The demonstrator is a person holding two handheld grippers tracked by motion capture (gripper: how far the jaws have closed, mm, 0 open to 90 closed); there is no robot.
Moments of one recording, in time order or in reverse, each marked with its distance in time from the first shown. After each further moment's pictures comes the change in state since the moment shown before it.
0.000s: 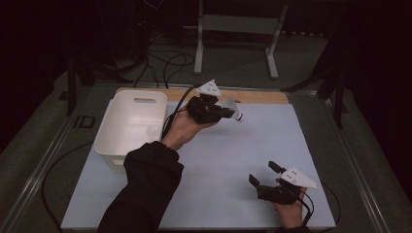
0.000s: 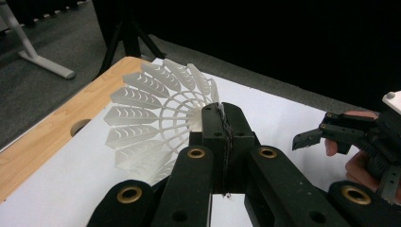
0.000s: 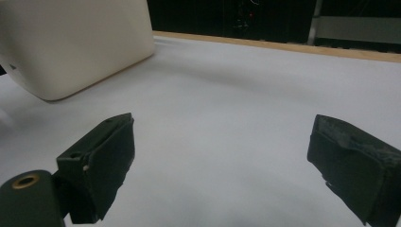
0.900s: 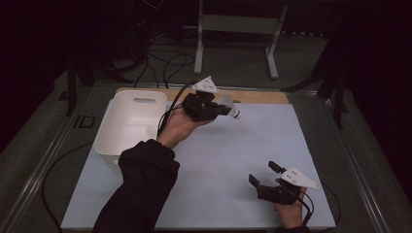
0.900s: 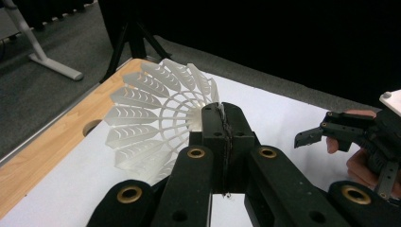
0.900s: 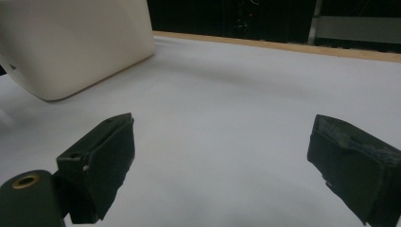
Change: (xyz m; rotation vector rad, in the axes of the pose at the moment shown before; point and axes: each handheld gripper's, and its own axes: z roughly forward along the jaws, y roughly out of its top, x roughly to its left) left arm 0.001 0.006 -0.014 0.001 0.019 0.016; right arm 0.000 0.000 0.000 -0.002 0.004 0.003
